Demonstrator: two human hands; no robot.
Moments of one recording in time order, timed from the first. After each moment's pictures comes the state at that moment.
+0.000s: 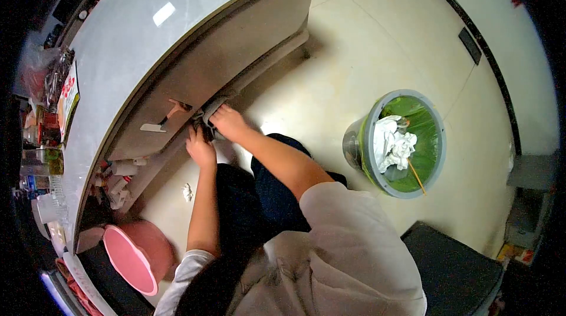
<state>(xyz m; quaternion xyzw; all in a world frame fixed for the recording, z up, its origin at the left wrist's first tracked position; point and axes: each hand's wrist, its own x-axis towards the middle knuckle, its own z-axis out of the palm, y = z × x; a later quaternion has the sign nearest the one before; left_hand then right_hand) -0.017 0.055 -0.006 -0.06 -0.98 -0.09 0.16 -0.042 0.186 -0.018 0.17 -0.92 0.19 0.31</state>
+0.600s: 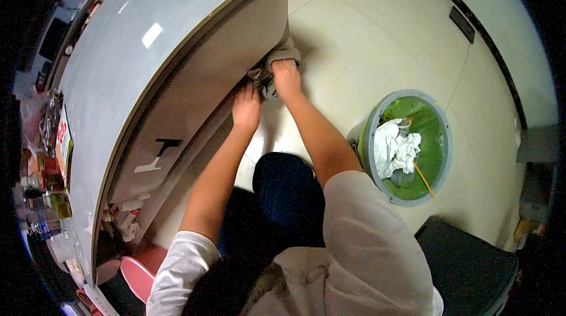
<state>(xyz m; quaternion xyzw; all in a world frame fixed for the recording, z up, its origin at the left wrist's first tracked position) -0.091 0.250 0.000 -0.40 -0.91 0.00 0.11 -0.081 0.397 -0.025 -0.12 -0.92 0.14 0.35</state>
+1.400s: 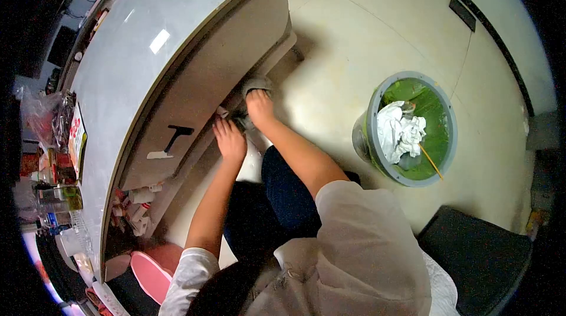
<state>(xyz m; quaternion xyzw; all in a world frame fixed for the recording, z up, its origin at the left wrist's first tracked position) -0.036 0.142 0.010 -0.26 -0.95 0.15 0.02 -0.056 0.269 -0.030 -0.11 -0.92 0.18 0.33</state>
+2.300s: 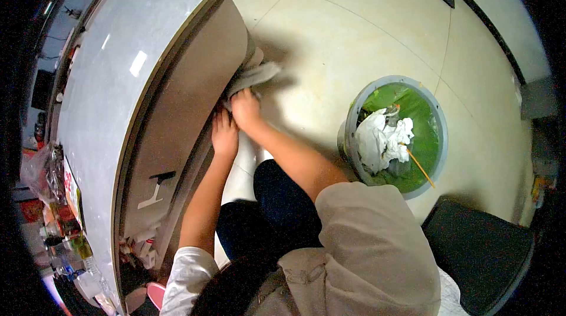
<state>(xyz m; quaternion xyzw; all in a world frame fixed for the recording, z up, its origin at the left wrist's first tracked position) -0.095 0.224 -0.011 -0.47 -0.87 0.11 0.10 -0.086 0.335 -0.023 -0.23 -0.93 0.17 0.25</state>
